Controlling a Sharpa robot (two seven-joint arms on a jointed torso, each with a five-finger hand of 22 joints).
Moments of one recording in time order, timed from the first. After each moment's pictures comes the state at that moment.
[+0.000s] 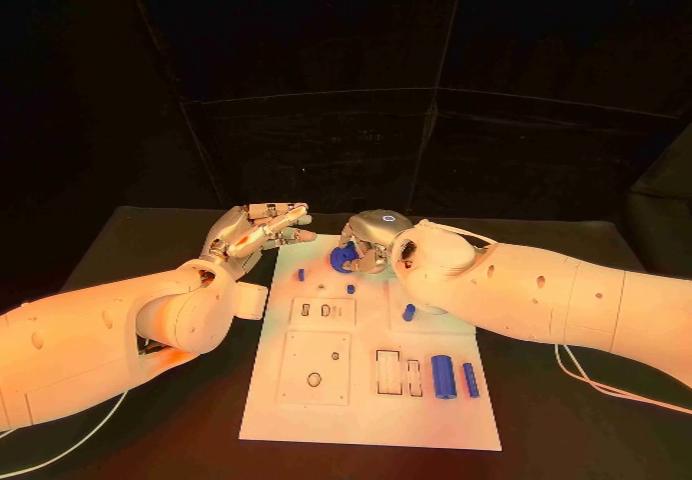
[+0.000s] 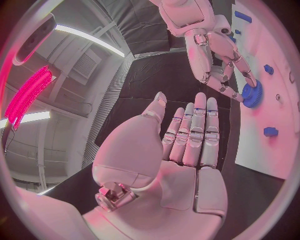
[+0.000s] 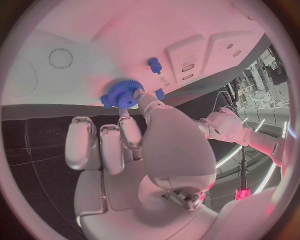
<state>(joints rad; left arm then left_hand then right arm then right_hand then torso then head) 1.28 -0.89 -0.14 1.59 0.08 -0.34 0.57 1.34 0.07 -0.03 0.00 0.05 0.93 0.23 0.07 0.06 1.03 0.19 0.09 0.06 1.12 0.13 0.22 0.16 0.17 0.92 0.24 0.21 0.08 1.32 -0.44 -0.12 1.26 -1.59 -0.32 -0.27 1.36 -0.10 0.31 0.08 0.18 0.94 0.15 0.13 0.07 1.42 0.05 1.20 1.21 1.47 -0.03 1.46 1.31 0.08 1.37 0.08 1.45 1.24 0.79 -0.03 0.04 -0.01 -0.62</state>
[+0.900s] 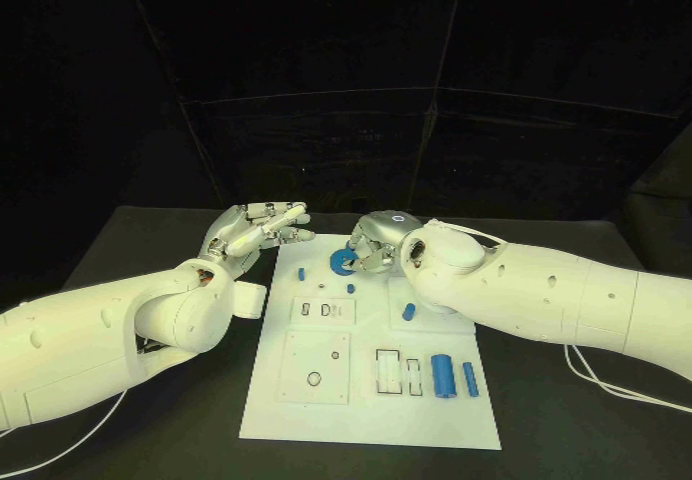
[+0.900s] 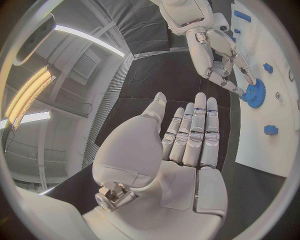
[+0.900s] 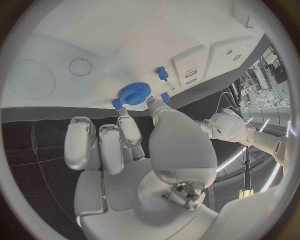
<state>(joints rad) 1.28 -0.89 -0.14 1.59 0.08 -0.34 0.57 1.34 0.07 -0.03 -0.01 0.05 0.93 0.23 0.07 0.06 1.03 0.19 0.09 0.06 1.12 0.13 0.21 0.16 0.17 0.92 0.24 0.21 0.08 1.32 -0.49 -0.12 1.29 -1.59 -0.30 -0.29 1.17 -0.10 0.17 0.22 0.24 0.90 0.15 0.09 0.07 1.41 0.06 1.19 1.21 1.47 -0.01 1.46 1.31 0.08 1.37 0.09 1.45 1.24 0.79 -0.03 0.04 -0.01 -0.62</state>
